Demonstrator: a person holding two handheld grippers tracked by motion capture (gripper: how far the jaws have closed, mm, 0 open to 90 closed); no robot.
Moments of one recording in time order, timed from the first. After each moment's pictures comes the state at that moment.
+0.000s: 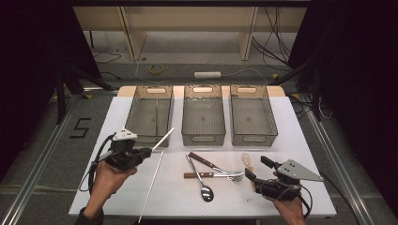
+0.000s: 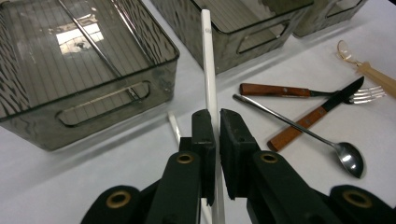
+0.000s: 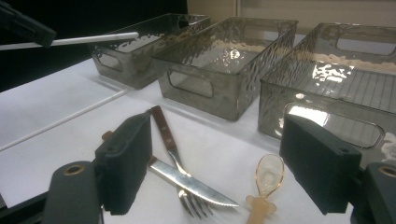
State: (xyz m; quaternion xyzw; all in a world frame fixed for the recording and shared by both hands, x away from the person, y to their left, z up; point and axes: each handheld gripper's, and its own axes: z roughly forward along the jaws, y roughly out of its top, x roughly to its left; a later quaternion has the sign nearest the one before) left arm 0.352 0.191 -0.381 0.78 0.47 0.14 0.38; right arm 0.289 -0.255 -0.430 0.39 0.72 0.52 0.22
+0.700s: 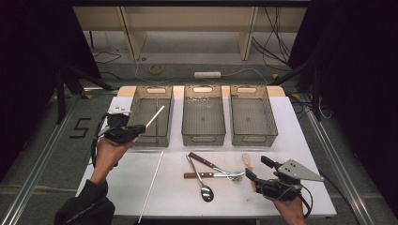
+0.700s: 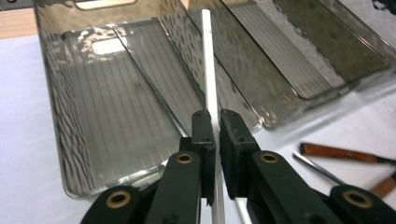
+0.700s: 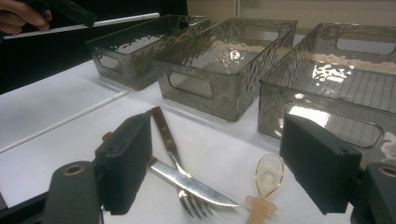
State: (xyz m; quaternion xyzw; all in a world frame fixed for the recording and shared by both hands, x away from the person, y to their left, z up) left arm 0.427 0.218 -0.383 0.74 0.52 0.16 0.39; right arm 0.290 -0.257 -0.430 0.39 0.72 0.53 0.22
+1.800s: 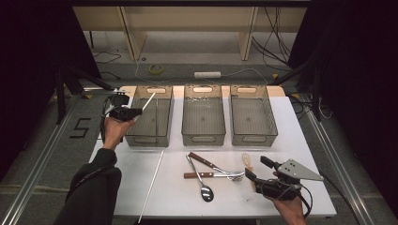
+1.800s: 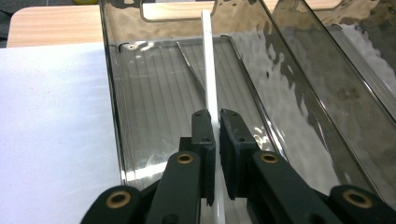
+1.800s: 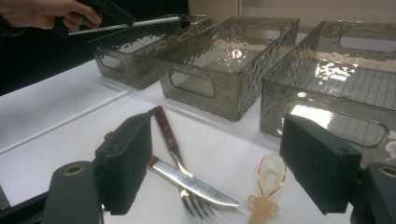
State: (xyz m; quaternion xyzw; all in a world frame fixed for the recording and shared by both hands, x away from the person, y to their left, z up) left arm 0.519 0.236 -0.407 0.70 0.59 0.17 0.36; right arm 0.290 -0.257 -0.431 0.39 0.72 0.53 0.22
